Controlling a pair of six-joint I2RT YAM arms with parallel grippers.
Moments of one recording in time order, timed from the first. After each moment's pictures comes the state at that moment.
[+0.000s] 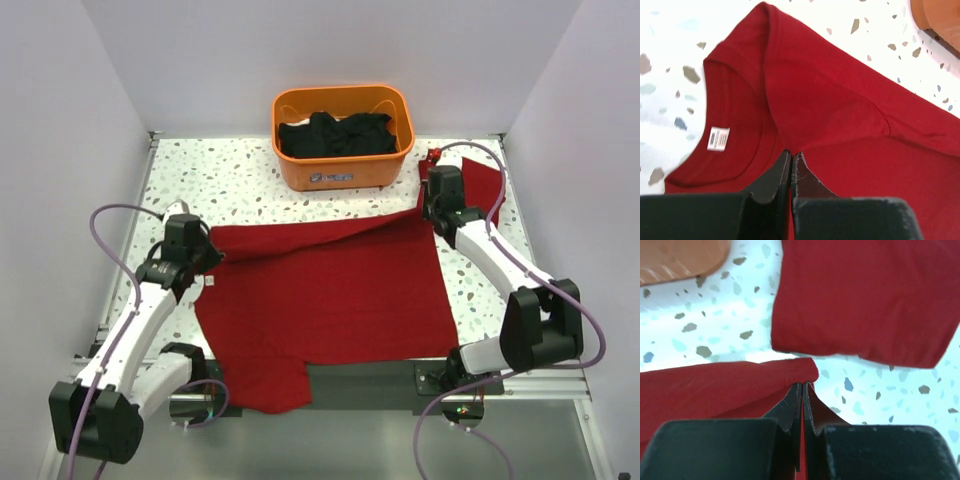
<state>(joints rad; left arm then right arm) -0.15 0.96 0.69 -0.51 -0.14 -0.70 0.23 1.43 1.01 -0.24 0.38 0.15</state>
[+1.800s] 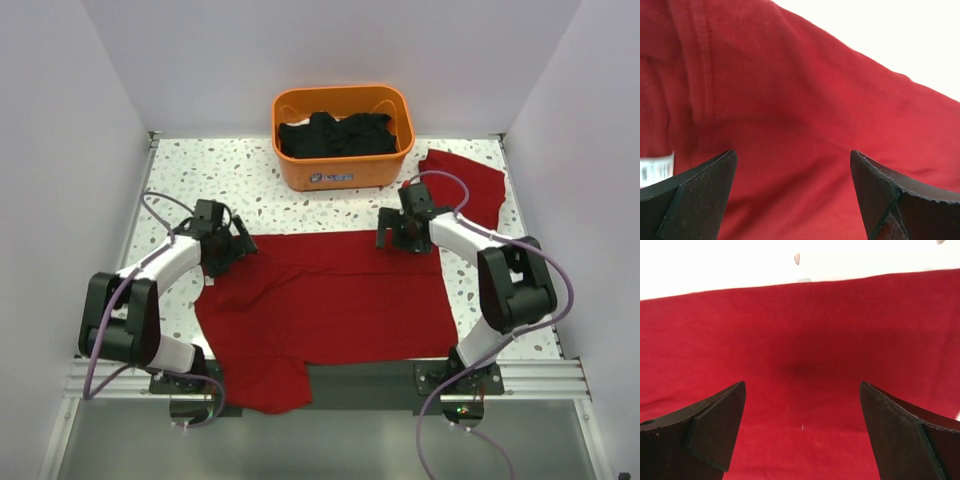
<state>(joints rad) -0.15 1.39 0.78 -0.43 0.04 -0.71 0.30 1.63 1.00 -0.43 0.03 0.40</state>
